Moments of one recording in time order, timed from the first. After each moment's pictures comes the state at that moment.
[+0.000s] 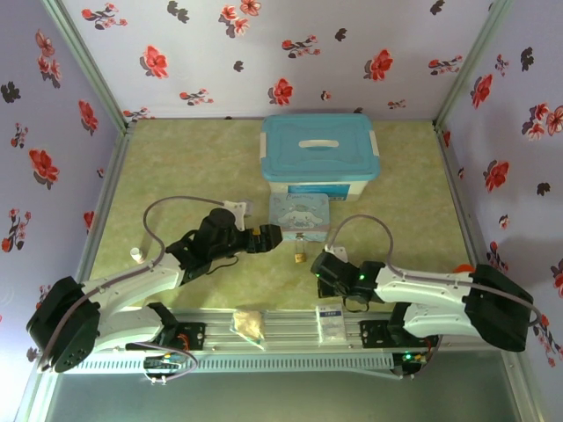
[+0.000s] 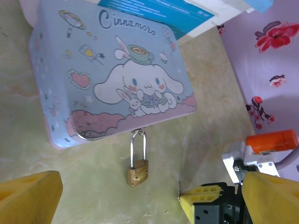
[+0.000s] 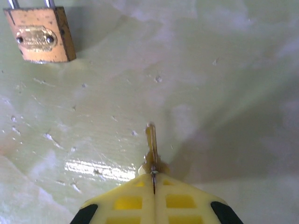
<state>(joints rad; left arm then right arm) -0.83 1.14 0.55 0.09 0.16 -0.78 1.09 1.13 0.43 -0.44 0.18 0.92</state>
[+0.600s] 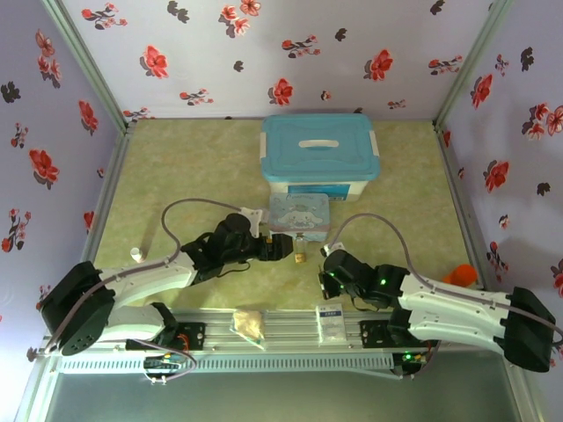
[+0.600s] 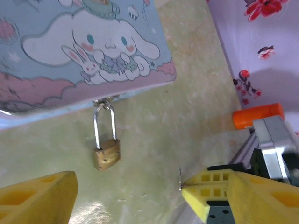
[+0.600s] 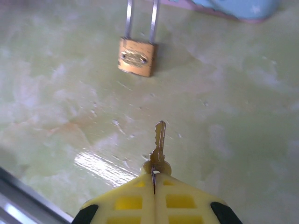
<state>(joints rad) -0.93 1.25 0.57 0.17 0.21 -0.85 1.09 0.89 0.43 -0.47 0.14 0.65</state>
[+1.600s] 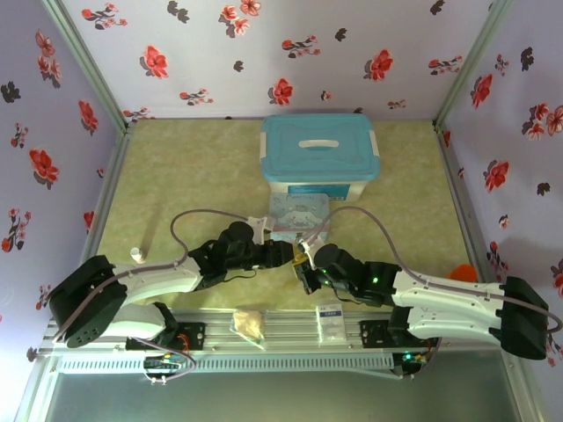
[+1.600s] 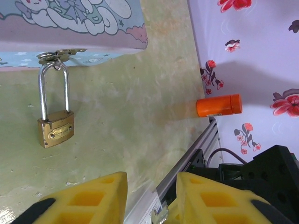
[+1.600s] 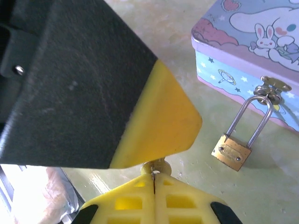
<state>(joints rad) -0.98 1.31 0.50 0.36 0.29 -1.04 1.17 0.98 0.52 -0.21 0.14 0.46</state>
